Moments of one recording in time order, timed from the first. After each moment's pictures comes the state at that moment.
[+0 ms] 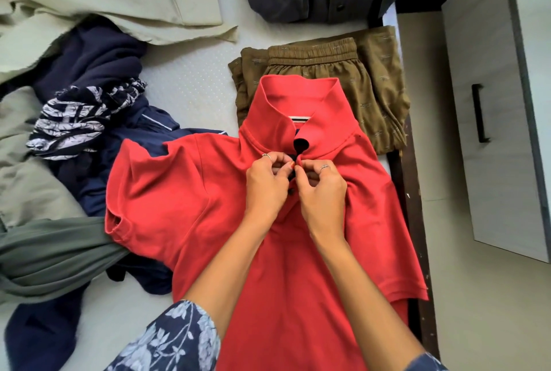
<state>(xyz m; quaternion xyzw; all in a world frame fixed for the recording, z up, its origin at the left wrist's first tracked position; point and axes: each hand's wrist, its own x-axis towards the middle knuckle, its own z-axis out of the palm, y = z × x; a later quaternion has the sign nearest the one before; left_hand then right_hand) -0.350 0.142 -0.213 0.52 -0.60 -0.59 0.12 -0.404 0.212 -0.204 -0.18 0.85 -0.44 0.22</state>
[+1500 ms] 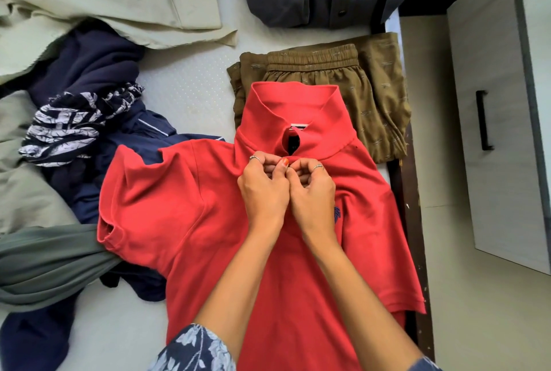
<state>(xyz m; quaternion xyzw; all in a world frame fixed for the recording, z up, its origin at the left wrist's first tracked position) -0.363 0.145 -0.192 0.62 -0.58 -0.49 0.17 -0.407 0.196 -0.206 -0.13 0.82 -0.47 0.29</state>
